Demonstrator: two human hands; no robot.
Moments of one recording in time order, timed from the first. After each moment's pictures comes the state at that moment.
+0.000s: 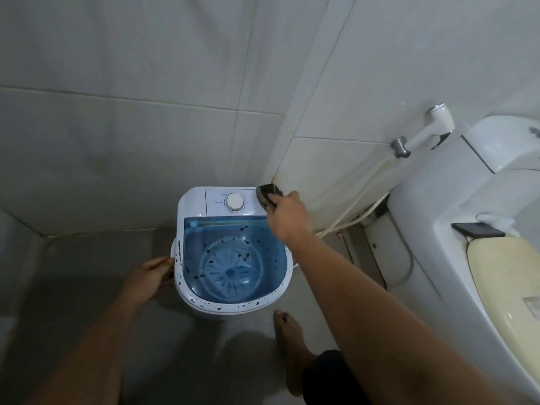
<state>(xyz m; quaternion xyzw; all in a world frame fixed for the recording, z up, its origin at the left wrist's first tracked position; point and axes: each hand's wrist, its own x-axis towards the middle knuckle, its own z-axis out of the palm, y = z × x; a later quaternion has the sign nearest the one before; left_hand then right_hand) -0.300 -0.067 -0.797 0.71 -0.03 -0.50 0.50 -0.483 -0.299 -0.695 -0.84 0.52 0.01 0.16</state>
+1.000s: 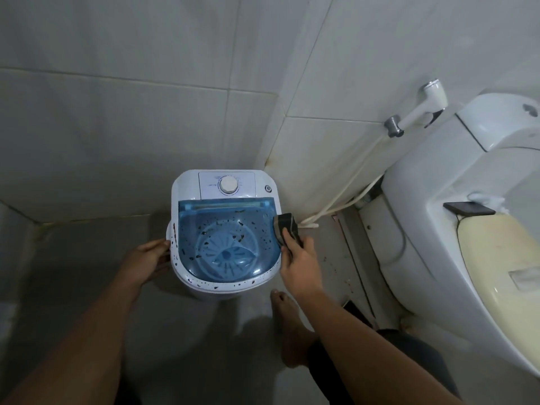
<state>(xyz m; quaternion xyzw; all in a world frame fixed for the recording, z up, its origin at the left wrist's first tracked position) -0.298 -0.065 -0.804 0.71 -0.03 -0.51 0.48 -0.597 -0.203 -0.767 -0.78 0.55 -0.16 0.26</state>
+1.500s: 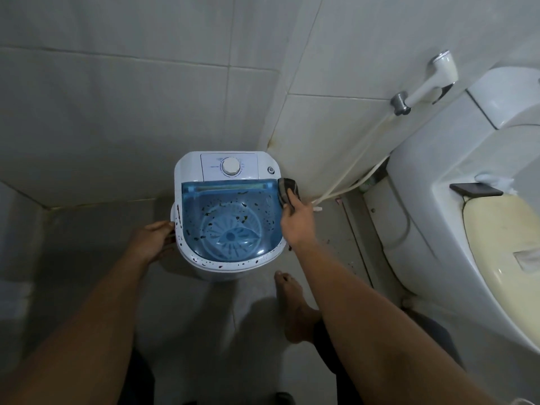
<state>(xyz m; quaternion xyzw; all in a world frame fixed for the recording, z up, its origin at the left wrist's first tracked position) -0.301 -0.068 -0.795 0.73 -0.04 -0.51 0.46 -0.556 -0.250 -0.762 -0.69 0.60 -0.17 0.36</state>
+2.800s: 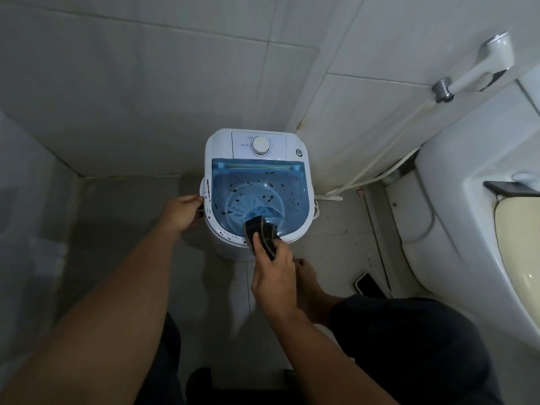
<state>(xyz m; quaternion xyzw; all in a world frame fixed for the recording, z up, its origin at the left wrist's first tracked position) -0.298 -0.065 -0.811 0.74 -0.05 -0.49 0.46 -0.562 -0.060 -0.785 -0.87 0.47 -0.08 0.16</state>
